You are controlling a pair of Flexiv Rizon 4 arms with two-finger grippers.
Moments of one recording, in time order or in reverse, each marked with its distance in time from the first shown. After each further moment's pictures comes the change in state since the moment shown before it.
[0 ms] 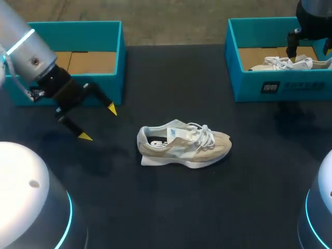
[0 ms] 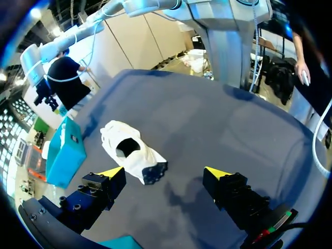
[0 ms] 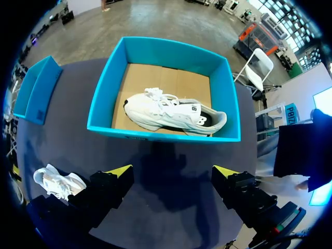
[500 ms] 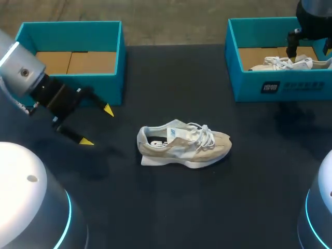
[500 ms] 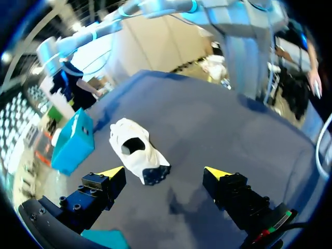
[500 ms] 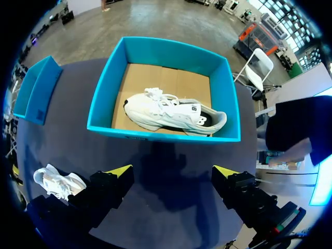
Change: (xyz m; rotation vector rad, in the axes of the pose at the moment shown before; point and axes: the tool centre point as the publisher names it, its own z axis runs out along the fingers) left arm 0.011 -0.003 0.003 0.036 -0.122 -0.152; right arm 0.000 0.000 0.000 0.000 0.000 0.000
